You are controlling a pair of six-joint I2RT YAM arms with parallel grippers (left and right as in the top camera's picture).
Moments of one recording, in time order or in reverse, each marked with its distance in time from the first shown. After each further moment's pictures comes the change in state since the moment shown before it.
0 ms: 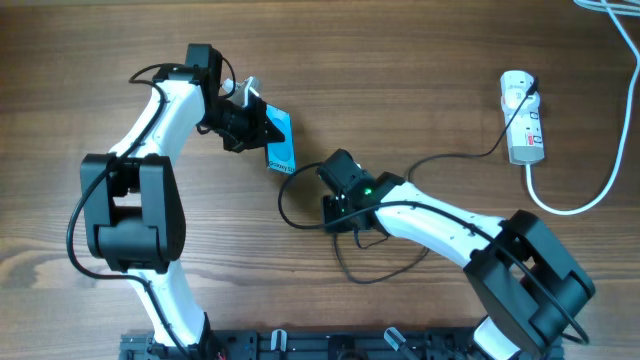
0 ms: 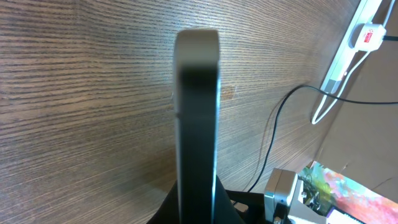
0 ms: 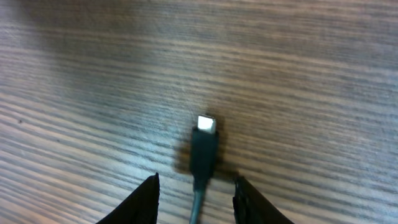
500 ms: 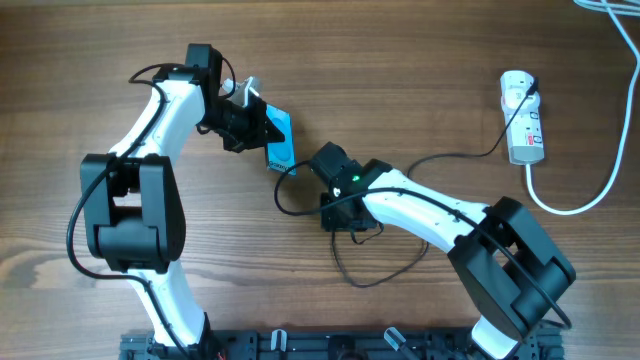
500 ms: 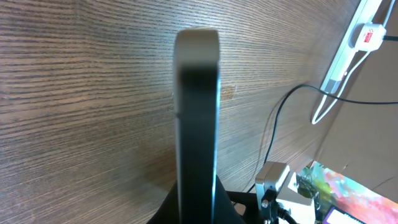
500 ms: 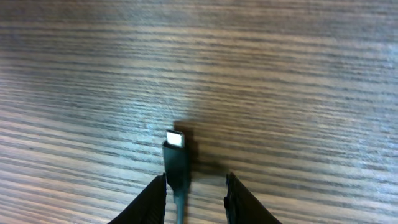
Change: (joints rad) left arm 0.000 0.000 0.000 0.000 0.000 0.000; right arm -0.002 0.084 0.120 -0.191 0.000 0.048
